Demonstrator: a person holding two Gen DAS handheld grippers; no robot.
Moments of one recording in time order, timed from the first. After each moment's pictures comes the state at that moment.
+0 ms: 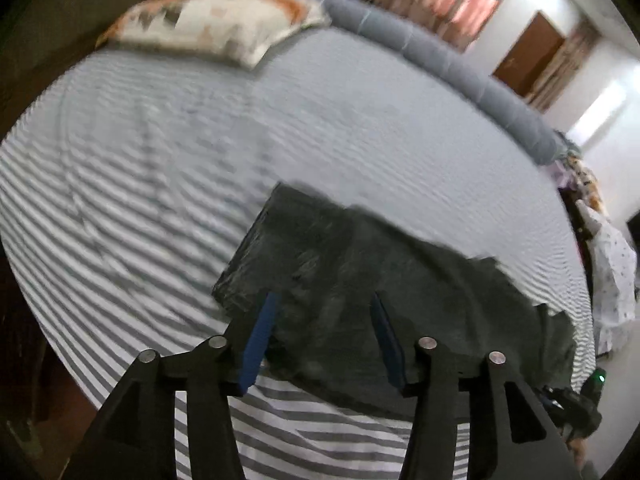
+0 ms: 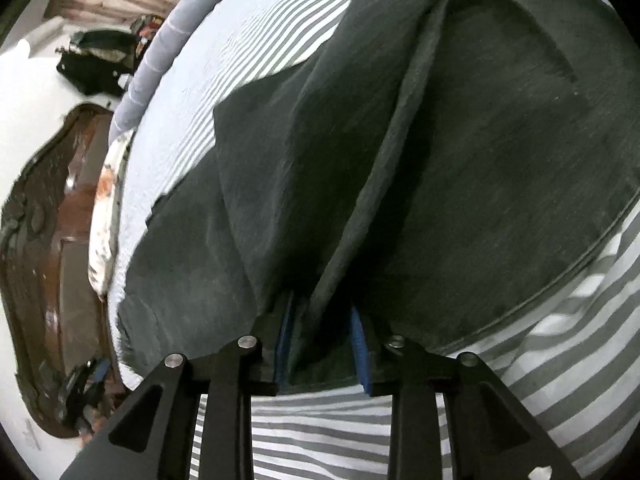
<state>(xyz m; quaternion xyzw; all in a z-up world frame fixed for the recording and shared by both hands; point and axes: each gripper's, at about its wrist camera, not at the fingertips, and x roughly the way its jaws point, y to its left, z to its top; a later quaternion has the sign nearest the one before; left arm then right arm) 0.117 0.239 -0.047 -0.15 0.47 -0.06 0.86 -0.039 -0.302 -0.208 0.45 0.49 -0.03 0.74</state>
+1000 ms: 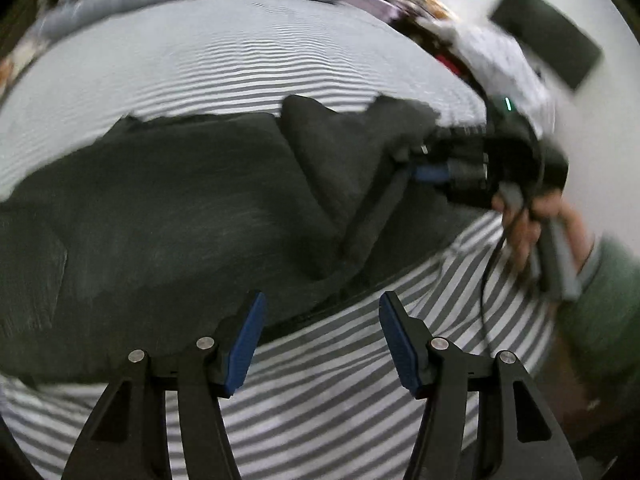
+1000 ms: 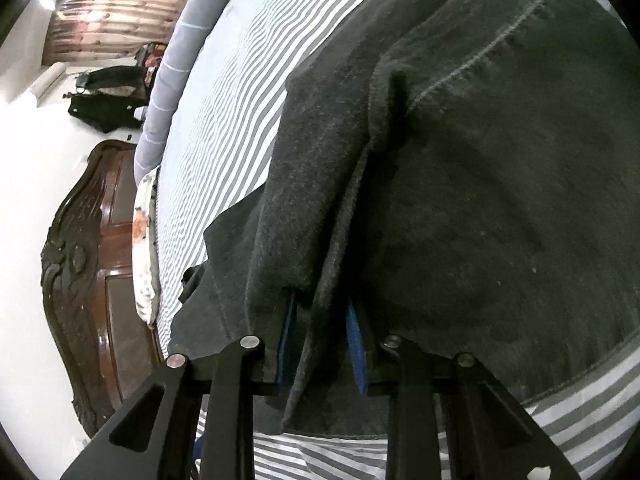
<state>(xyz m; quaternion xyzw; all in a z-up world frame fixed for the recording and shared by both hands) -0.009 -0.108 -0.090 0.07 0.51 -0.36 0.78 -0.007 -0.402 -0.215 0.52 0.47 0.01 0.71</state>
